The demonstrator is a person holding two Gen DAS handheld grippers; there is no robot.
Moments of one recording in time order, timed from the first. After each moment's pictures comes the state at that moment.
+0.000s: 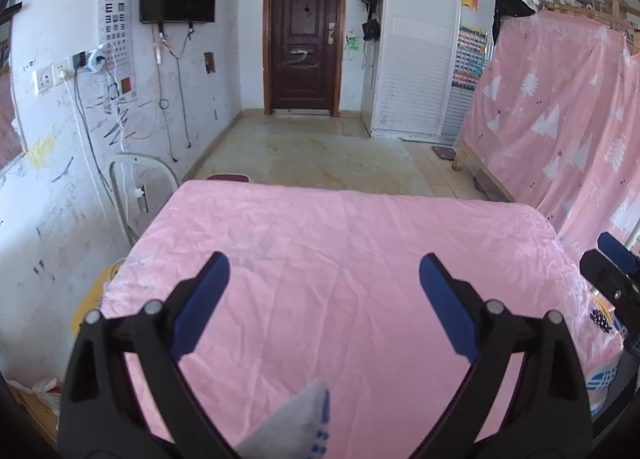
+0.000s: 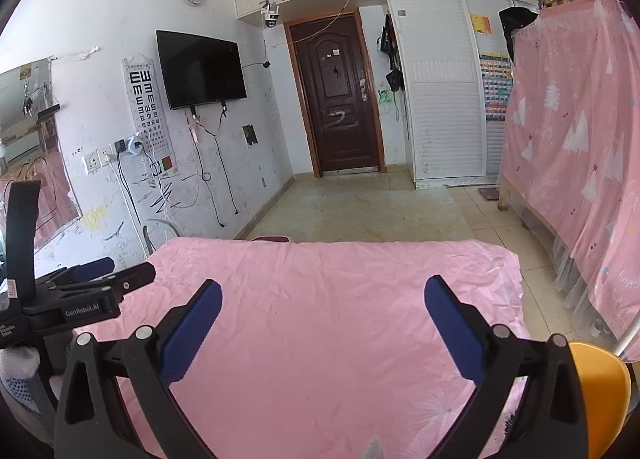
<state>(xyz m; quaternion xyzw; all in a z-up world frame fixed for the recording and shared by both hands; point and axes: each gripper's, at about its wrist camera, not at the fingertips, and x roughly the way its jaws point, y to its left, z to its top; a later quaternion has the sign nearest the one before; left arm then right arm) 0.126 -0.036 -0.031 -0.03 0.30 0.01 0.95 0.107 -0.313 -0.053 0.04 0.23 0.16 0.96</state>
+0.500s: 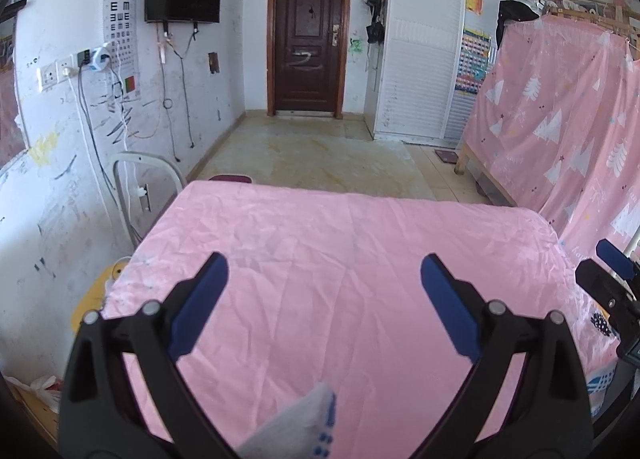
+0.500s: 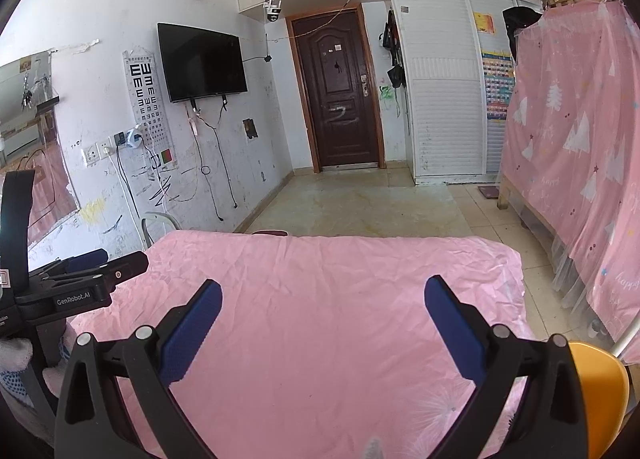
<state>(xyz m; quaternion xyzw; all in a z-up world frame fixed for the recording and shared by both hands) 0.123 -0.032 -0.029 -0.03 0.30 0.01 0.95 0.107 -0.312 -0.056 0.03 0.23 0.16 0.96</state>
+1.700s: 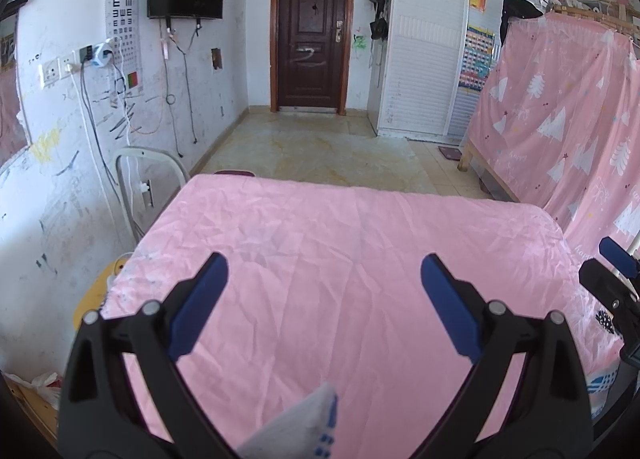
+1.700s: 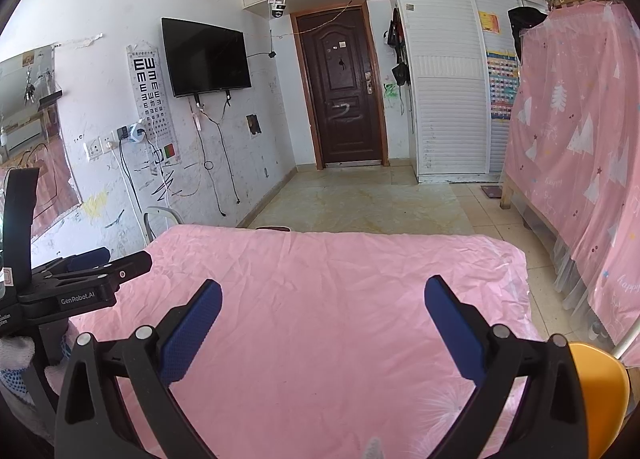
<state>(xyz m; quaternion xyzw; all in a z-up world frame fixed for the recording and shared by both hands) 0.125 -0.024 -0.036 -0.03 0.30 0.02 0.95 0.111 -0.308 -0.057 0.03 0.24 0.16 0.96</state>
